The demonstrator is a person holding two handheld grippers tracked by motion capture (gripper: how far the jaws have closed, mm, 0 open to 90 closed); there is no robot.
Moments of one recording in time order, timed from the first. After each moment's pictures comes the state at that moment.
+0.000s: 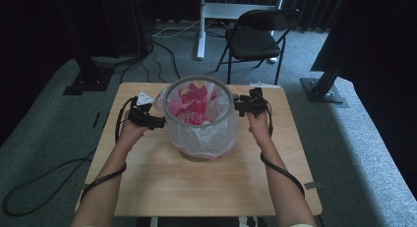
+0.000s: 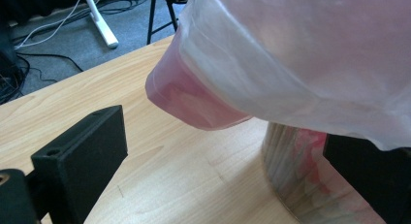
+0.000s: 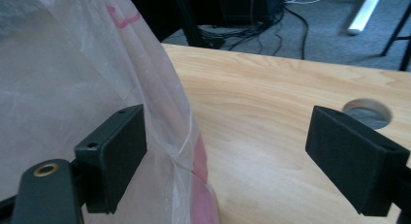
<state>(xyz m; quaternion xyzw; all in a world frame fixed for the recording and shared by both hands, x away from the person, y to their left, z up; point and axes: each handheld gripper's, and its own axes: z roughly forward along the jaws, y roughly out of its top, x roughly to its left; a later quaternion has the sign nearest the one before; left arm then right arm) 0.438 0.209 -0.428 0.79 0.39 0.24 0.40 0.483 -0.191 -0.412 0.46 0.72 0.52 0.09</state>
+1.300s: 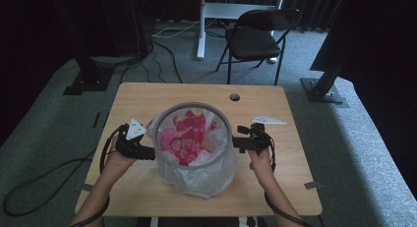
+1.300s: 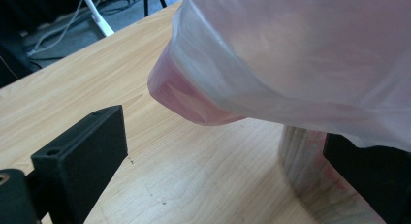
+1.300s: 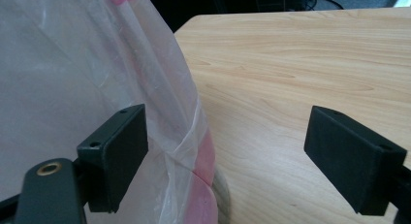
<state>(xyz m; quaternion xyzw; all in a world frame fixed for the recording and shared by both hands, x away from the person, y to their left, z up) 0.330 0.215 -0.425 0.81 0.36 0.26 0.38 0.363 -0.186 -0.433 0.44 0.72 0.54 0.06</state>
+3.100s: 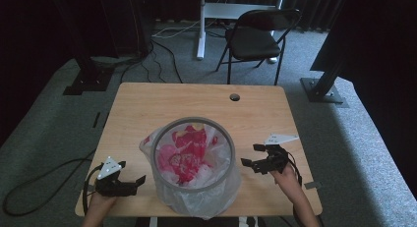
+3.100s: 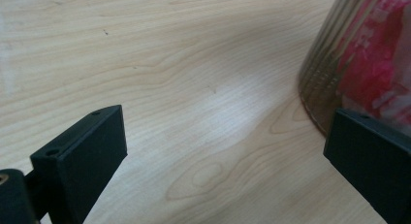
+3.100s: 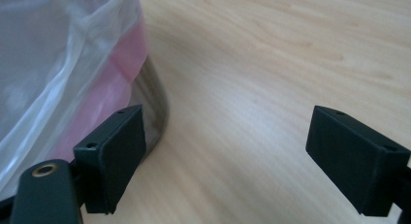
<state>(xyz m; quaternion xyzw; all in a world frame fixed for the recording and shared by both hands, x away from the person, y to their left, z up) 0.254 0.277 -0.510 0.77 0.44 0.19 0.43 0.327 -0.244 -0.460 0.35 0.82 0.45 0.06</state>
